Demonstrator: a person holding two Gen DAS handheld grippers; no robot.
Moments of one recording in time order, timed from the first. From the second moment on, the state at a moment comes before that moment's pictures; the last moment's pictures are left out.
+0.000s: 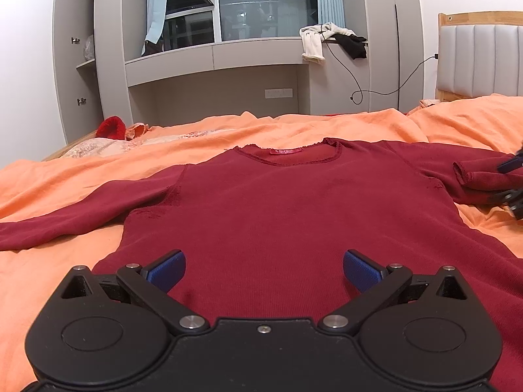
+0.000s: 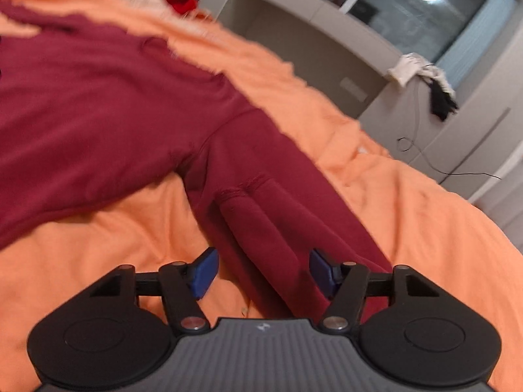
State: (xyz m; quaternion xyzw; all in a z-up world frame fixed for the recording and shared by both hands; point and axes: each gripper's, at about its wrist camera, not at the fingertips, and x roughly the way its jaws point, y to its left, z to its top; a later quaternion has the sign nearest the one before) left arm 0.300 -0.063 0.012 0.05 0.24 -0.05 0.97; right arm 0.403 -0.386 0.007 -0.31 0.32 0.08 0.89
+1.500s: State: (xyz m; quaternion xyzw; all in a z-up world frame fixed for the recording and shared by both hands) left arm 0.311 -0.001 0.051 -0.04 0.20 0.02 0.98; right arm 0.315 -0.491 0.165 0.15 0.11 -0.11 0.98
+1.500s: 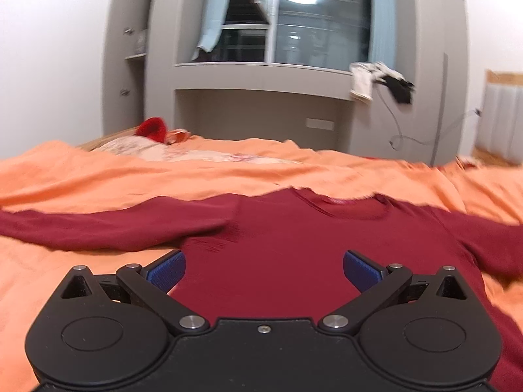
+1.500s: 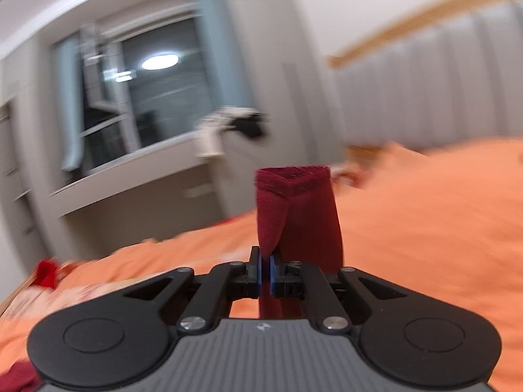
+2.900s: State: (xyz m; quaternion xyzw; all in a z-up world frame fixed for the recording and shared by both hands) left arm 0.370 -0.009 0.017 0.01 0.27 -0.01 0.96; right arm 0.255 -0.372 0.074 -0.05 0.25 0.04 0.97
